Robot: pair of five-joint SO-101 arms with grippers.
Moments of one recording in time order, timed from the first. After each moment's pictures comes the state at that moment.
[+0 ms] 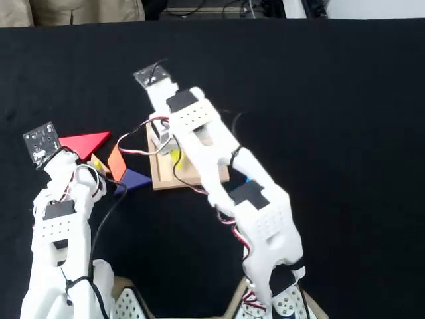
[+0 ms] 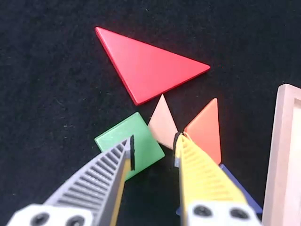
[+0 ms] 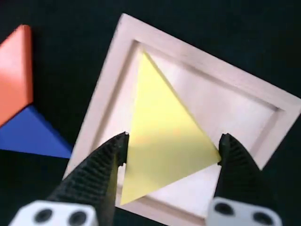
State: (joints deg) left arm -19.7 -44.4 76.0 25.5 11.5; right arm -32.5 33.1 -20.0 73.7 1.8
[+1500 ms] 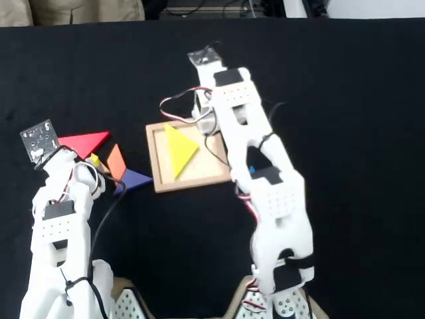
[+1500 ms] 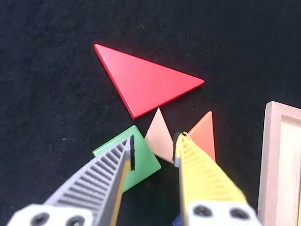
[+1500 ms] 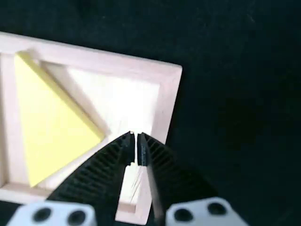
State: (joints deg) left arm -19.7 -44.4 76.0 22.5 11.5; right arm -17.6 42.5 -33.2 82.6 3.6
